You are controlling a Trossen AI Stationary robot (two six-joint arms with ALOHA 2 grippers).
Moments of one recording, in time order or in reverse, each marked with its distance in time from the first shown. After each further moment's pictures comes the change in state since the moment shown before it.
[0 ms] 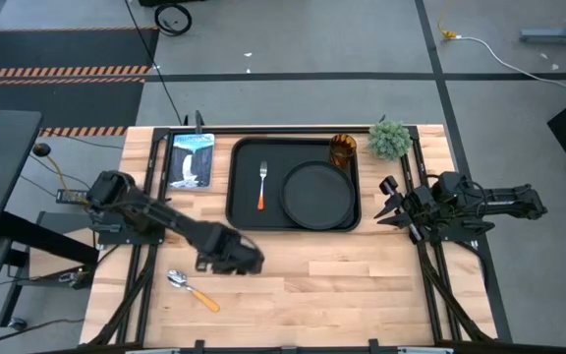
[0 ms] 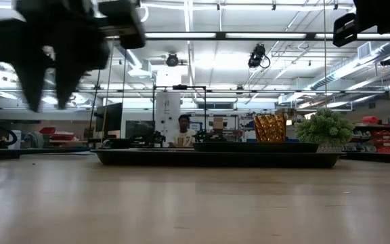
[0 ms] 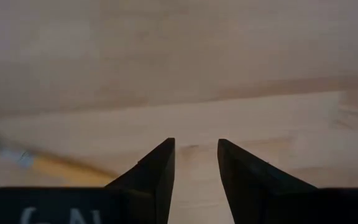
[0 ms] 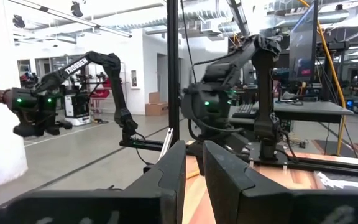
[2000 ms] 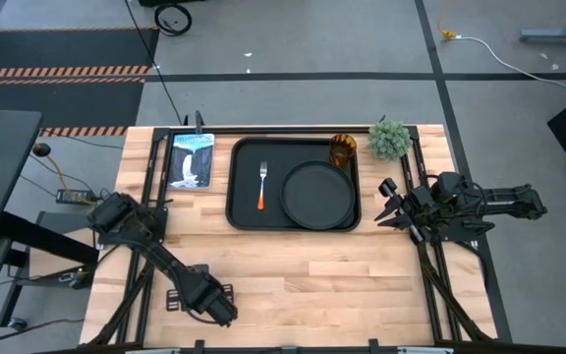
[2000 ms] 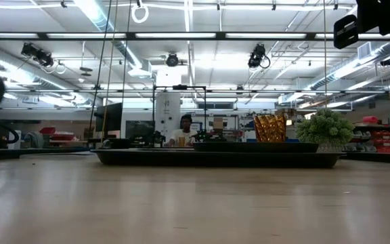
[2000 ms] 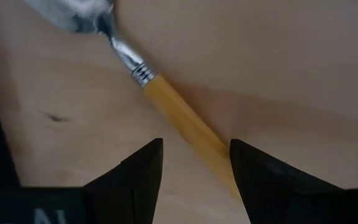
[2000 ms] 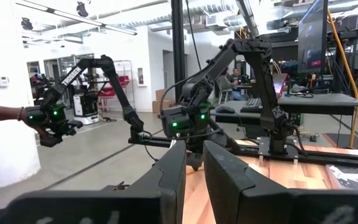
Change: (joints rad) left arm -0.345 0.161 -0.029 -0.054 0.119 -0.495; right arm 0.000 0.000 0.000 -0.017 -0.027 0.033
